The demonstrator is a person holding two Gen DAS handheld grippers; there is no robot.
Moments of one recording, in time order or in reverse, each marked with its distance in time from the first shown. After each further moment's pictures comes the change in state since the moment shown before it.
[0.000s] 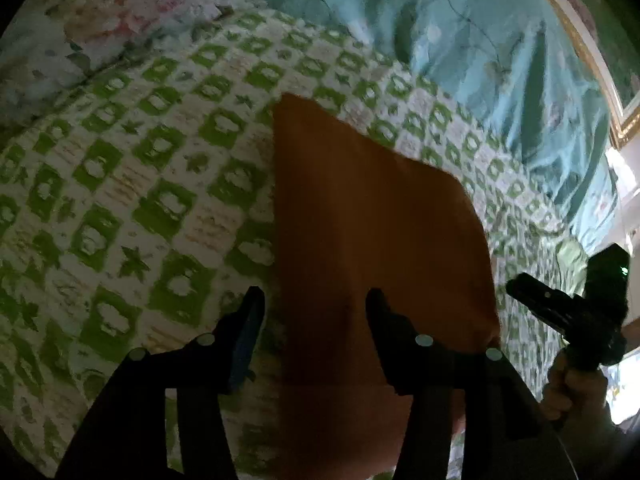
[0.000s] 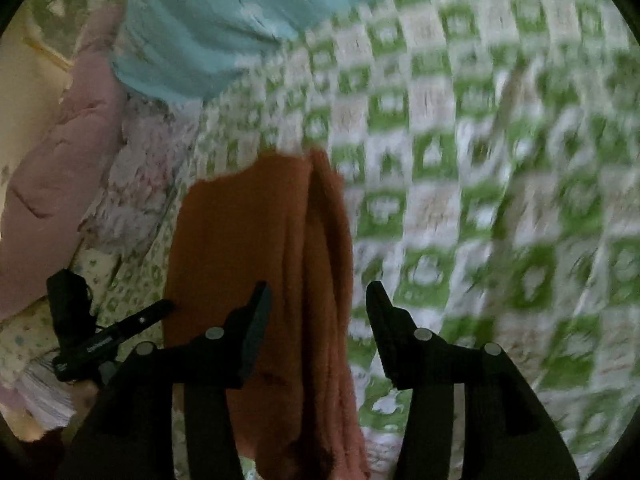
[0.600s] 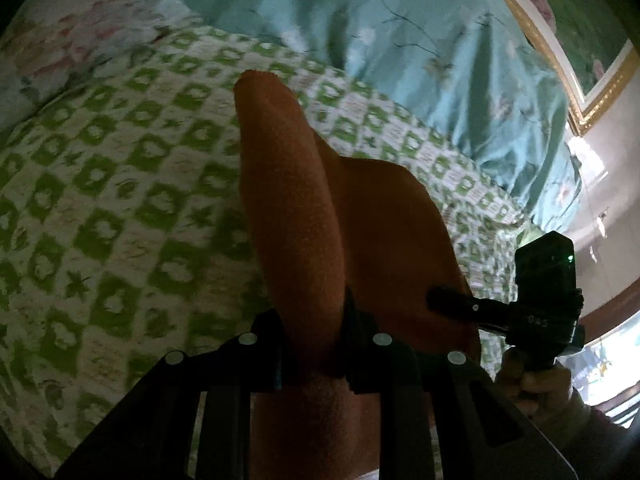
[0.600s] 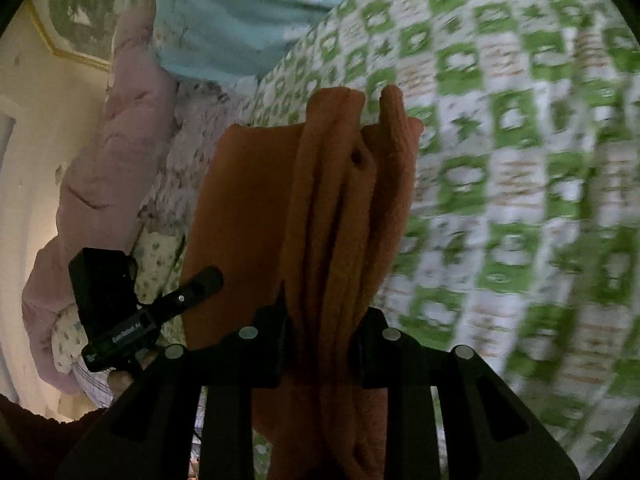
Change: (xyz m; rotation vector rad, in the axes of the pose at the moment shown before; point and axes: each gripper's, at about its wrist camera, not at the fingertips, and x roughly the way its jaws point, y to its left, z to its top) left arm -0.004 -0.041 0.003 0.074 -0.018 -0.131; right arm 0.032 0.002 -0.002 0.059 0.141 0.279
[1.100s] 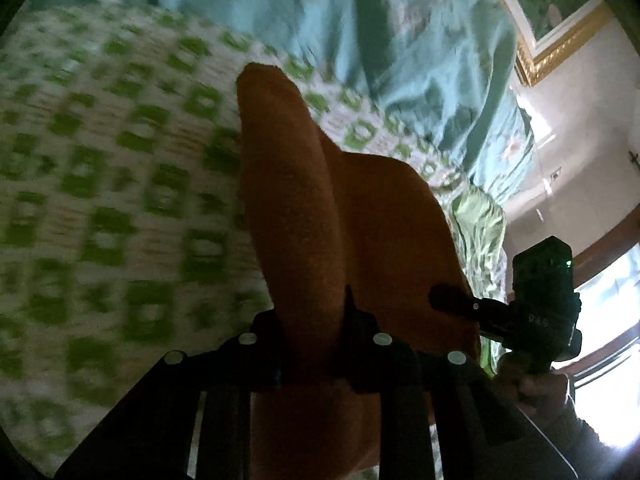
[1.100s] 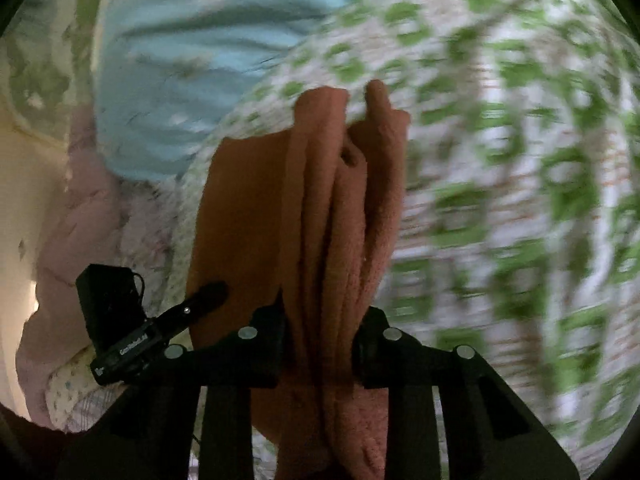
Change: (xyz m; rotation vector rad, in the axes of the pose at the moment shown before) left arm 0.117 -0.155 0.013 0.097 0.105 -0.234; right arm -0.173 -0.102 0.001 0.154 -0.201 -0.185
